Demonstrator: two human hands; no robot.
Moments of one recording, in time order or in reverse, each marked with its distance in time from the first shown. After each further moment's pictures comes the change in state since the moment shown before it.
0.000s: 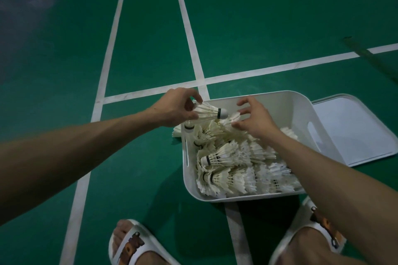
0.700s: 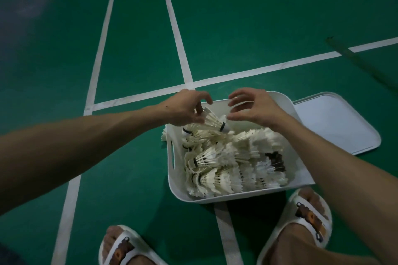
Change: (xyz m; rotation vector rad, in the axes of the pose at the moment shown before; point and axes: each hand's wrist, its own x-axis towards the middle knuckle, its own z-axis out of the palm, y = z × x) left_hand 0.024 0.045 0.011 0.159 -0.158 0.161; right_hand -0.010 -0.021 -0.064 0.008 -0.214 -0.174
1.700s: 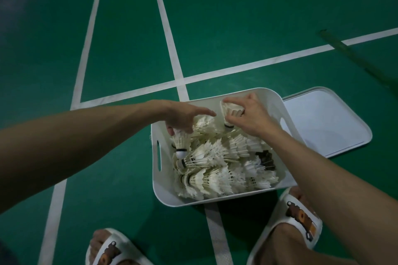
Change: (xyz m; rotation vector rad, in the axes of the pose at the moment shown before) left_hand 0.041 0.000 0.023 0.009 -0.517 -0.147; right_hand -0.003 0.029 0.008 -0.324 0.185 0.082
